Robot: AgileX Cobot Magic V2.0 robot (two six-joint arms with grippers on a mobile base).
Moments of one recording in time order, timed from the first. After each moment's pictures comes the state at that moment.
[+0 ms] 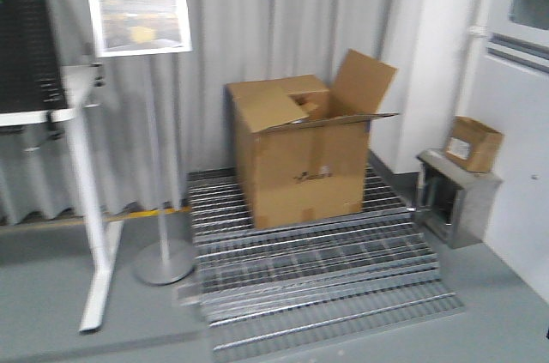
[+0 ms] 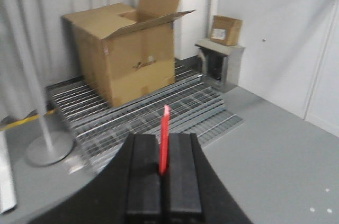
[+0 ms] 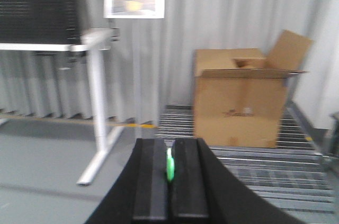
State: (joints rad) left arm -0.21 0.40 -0.43 -0.65 0.35 0.66; right arm 0.21 0.48 -0.41 1.08 0.14 -1.06
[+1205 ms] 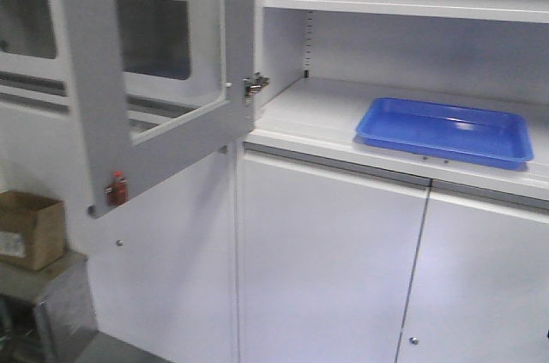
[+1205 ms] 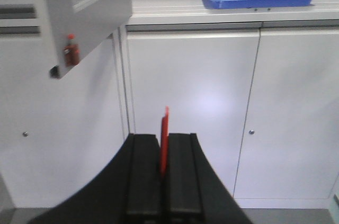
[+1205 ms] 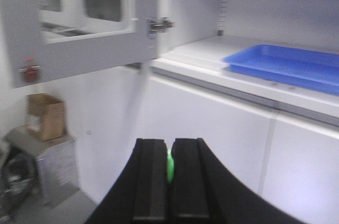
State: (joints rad) left arm -0.21 0.40 -0.43 -0.65 0.35 0.66; right arm 0.21 0.48 -0.41 1.08 0.14 -1.06
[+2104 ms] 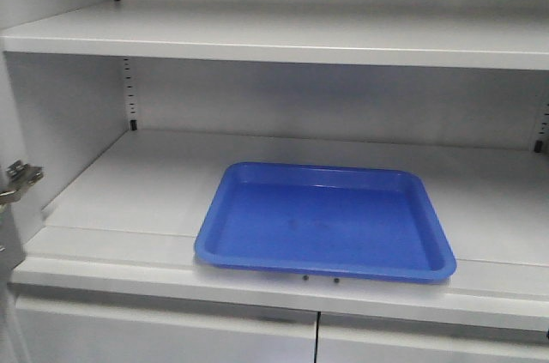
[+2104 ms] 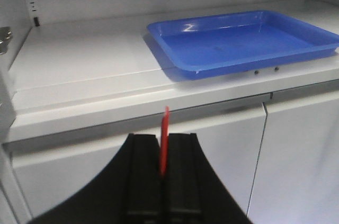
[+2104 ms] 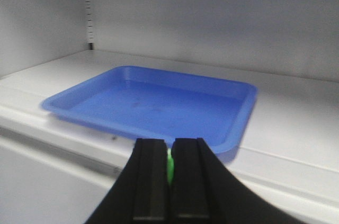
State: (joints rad) left arm -0.21 0.40 -0.43 -0.65 0.35 0.66; right arm 0.21 0.48 -0.41 1.08 0.14 -1.06
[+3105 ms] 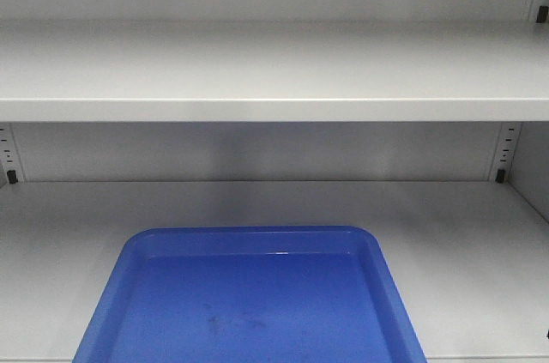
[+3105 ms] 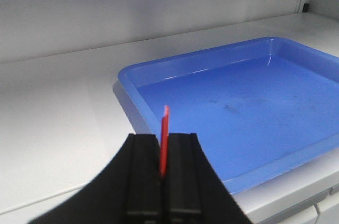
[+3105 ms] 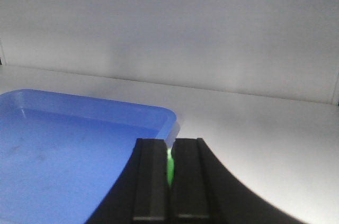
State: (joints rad) left arm -0.21 0.40 -0.43 -0.65 0.35 0.66; right arm 0.21 0.48 -0.41 1.08 0.14 -1.06
